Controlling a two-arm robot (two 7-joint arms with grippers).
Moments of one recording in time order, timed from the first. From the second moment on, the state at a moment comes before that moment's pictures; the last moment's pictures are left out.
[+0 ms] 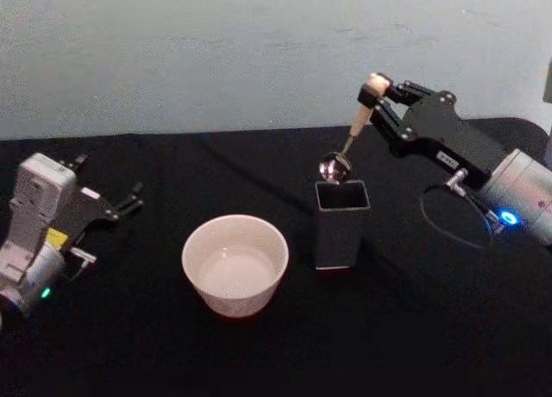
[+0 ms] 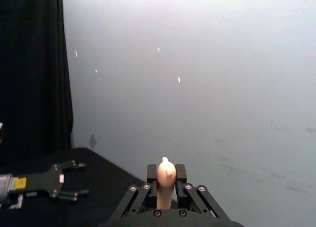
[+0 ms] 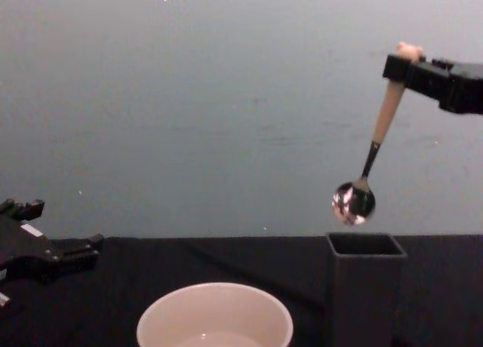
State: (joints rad) left arm -0.20 0.60 0.45 -1.41 -0.25 -0.12 0.03; right arm 0.23 0.50 -0.29 -1.65 0.58 -0.05 0.49
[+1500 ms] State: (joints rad) left arm -0.20 0.60 0.45 -1.41 -0.25 -0.12 0.03; right arm 0.33 0.32 -0.55 -1.36 0.40 -0.20 0.57
